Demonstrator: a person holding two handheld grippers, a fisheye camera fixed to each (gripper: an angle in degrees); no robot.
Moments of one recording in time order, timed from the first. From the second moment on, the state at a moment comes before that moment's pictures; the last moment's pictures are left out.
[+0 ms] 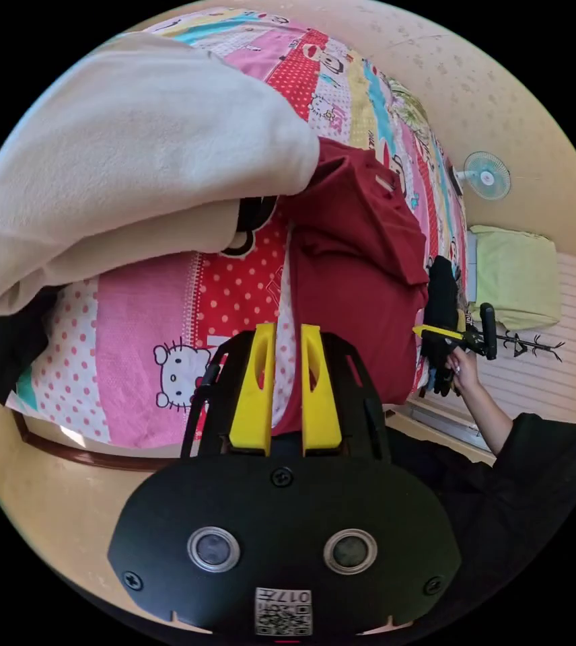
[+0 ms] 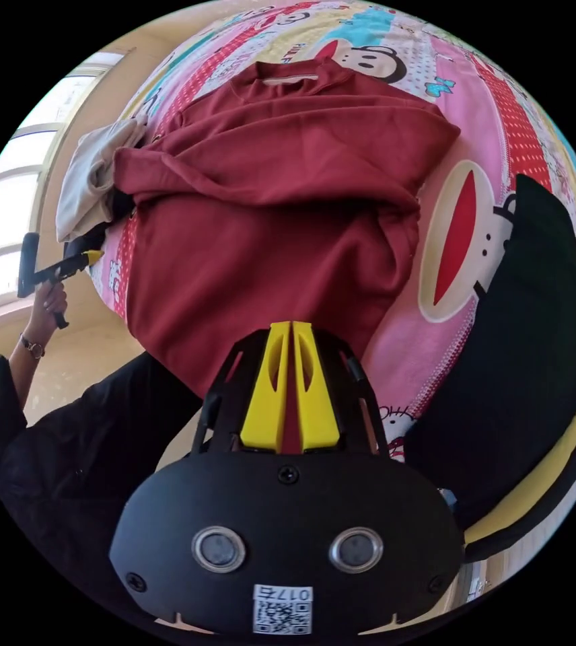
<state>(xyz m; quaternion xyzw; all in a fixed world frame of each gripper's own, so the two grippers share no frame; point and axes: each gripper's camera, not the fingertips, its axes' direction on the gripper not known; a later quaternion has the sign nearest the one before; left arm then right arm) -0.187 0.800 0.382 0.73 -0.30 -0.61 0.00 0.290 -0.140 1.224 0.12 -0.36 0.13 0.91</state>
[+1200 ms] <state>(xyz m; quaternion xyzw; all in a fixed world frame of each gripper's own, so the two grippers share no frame) -0.161 0.837 0.339 0.73 -0.47 -0.49 0.06 0.330 -0.245 1.195 0.22 -0.23 0.03 0.95</state>
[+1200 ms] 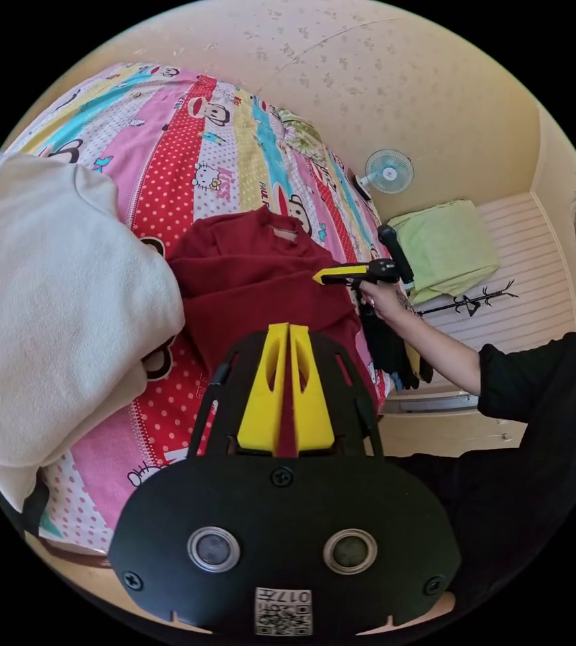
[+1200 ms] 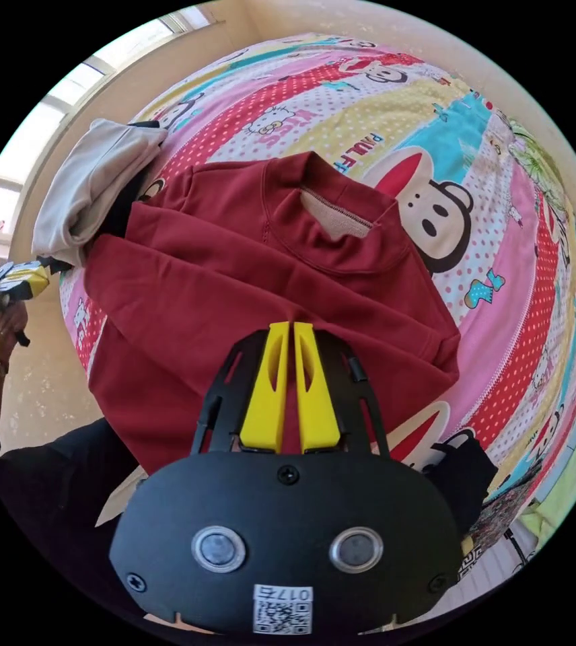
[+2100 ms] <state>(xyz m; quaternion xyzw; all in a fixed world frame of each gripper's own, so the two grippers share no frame) -0.188 0.927 0.268 0.60 -0.37 -0.70 -0.09 0.414 -0.047 1.260 0.24 -0.34 0.26 0.87</state>
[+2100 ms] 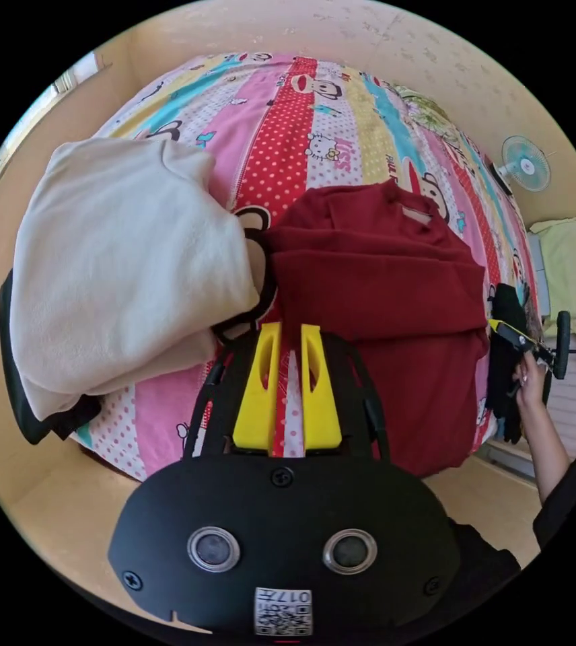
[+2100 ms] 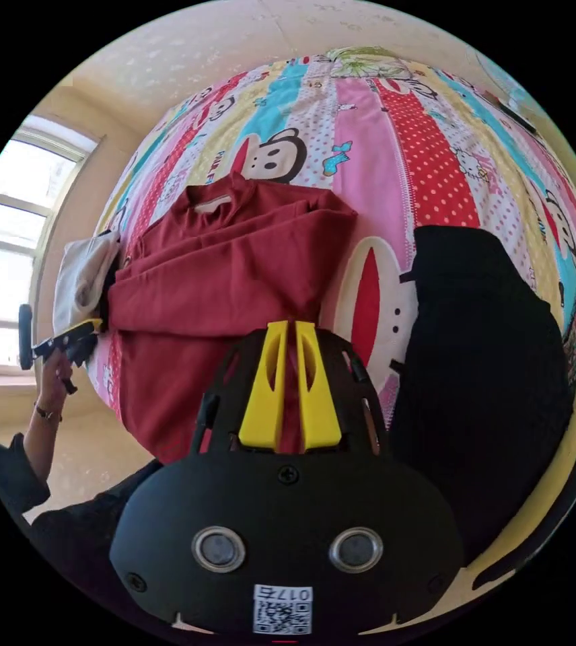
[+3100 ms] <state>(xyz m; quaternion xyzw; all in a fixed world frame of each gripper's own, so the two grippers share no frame) -0.338 0.952 0.375 0.78 -0.13 -0.51 0.33 0.355 0.227 1.260 0.03 -0.60 0.12 0.79</state>
